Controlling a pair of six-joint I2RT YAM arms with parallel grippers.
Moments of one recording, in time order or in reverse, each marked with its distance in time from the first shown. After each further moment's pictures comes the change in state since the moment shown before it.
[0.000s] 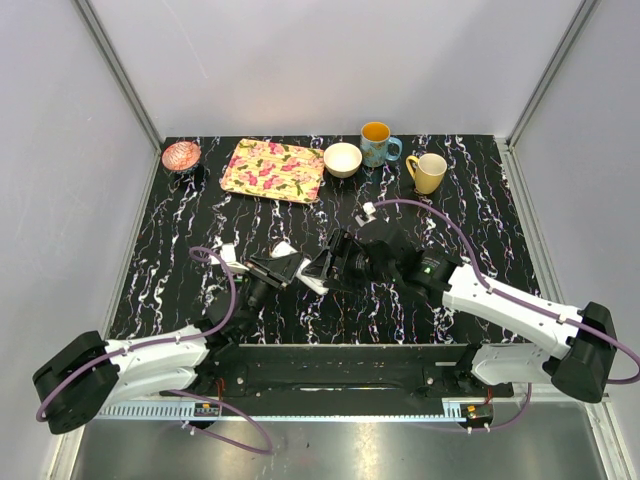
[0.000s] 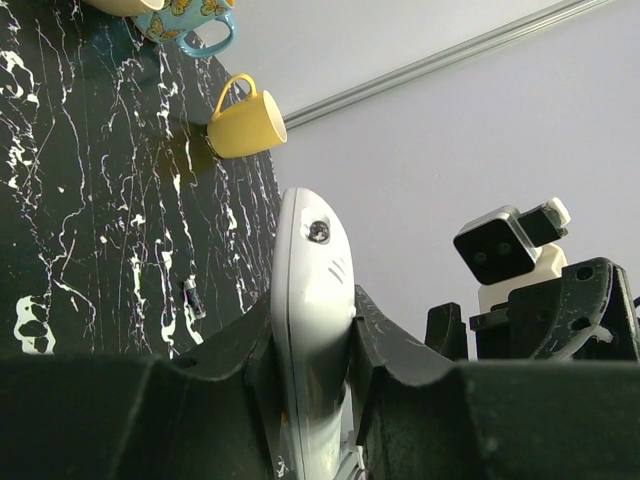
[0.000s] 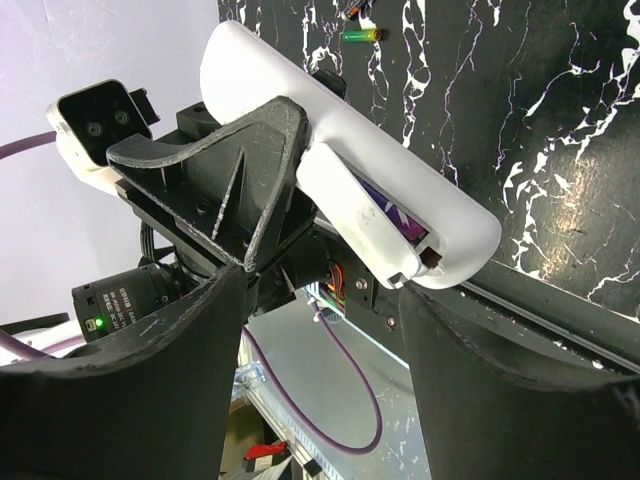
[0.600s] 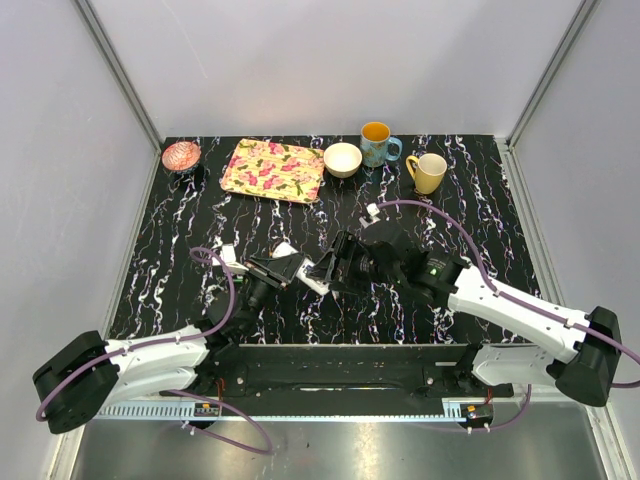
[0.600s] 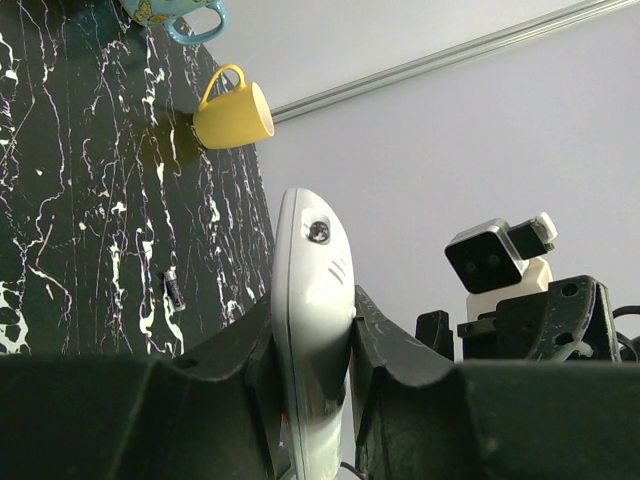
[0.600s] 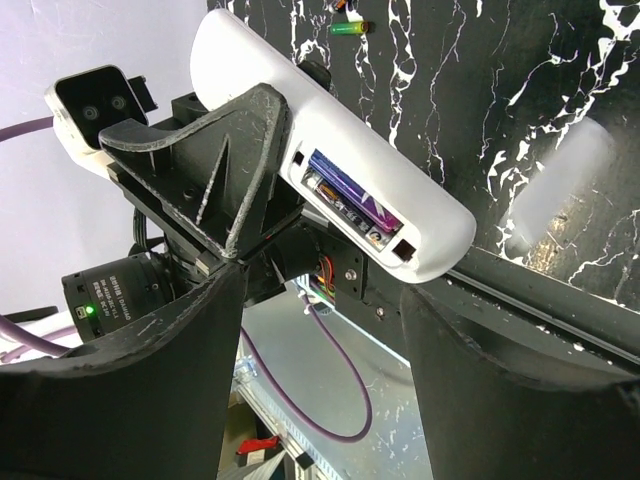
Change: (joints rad) left arm -0.005 0.001 0.000 -0.003 0.003 -0.067; right arm 0.000 -0.032 0.000 -0.051 0.004 -0.010
